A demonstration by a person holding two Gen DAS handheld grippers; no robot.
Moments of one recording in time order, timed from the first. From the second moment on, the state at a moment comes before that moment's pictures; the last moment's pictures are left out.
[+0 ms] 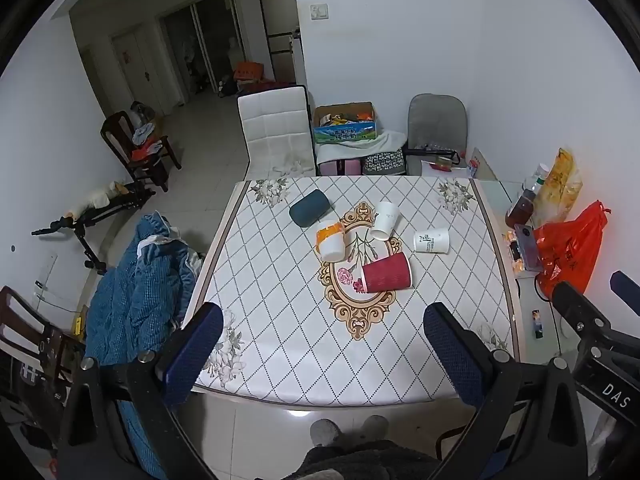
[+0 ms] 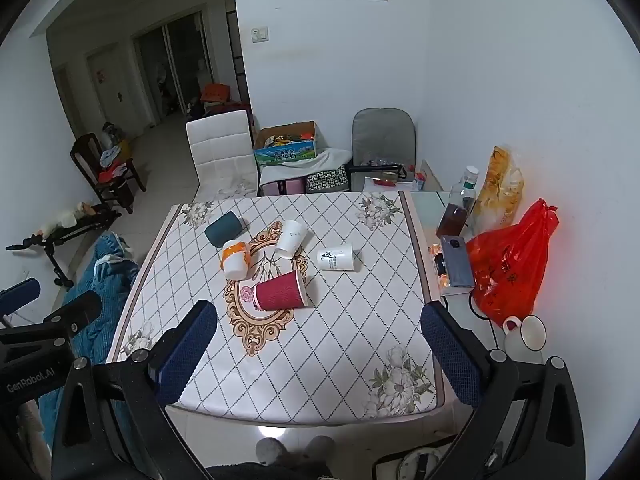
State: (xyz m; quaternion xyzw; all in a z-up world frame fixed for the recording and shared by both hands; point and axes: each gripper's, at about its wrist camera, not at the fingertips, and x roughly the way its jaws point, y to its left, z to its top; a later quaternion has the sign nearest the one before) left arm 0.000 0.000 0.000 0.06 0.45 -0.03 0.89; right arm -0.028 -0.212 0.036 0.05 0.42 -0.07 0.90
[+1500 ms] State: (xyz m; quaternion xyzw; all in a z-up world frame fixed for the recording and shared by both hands) left arm 0.000 -0.001 0.000 0.05 0.45 -0.03 0.89; right arm -0.035 -0.215 0.037 0.05 0.42 -0.07 0.90
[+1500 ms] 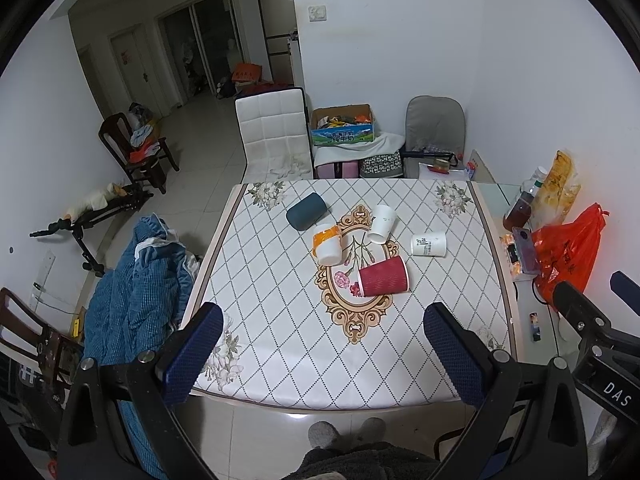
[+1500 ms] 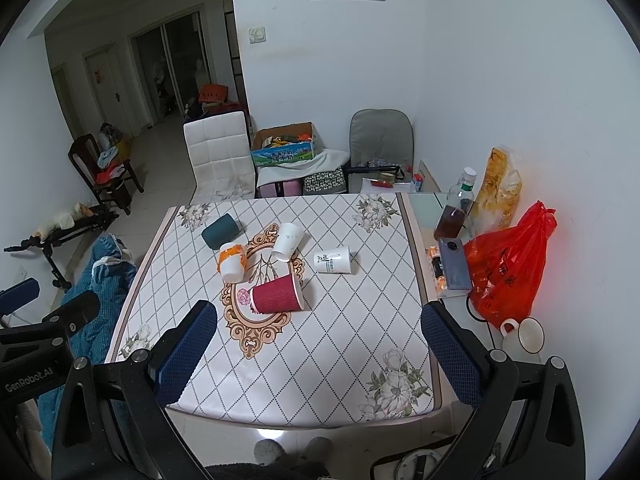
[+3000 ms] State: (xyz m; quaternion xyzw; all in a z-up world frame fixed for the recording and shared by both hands) left arm 0.012 -0.032 0.021 0.05 0.45 -0.03 0.89; right arm -0.057 -0.214 0.055 0.05 0.42 -0.07 0.90
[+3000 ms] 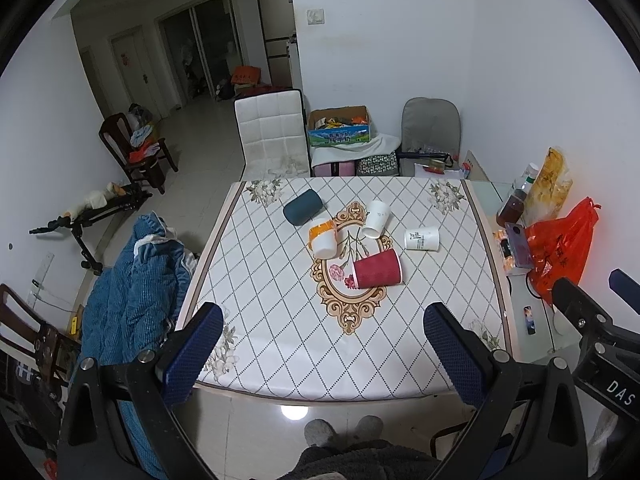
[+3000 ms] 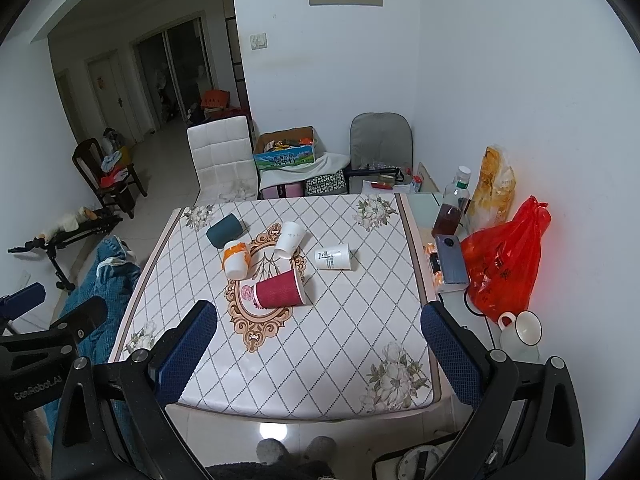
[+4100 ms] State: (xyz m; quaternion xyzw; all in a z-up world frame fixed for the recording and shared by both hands) left arm 0.189 -0.130 -0.191 0.15 0.59 -0.09 0.79; right arm 0.039 -0.294 -0.245 0.12 0.64 -0.15 0.75
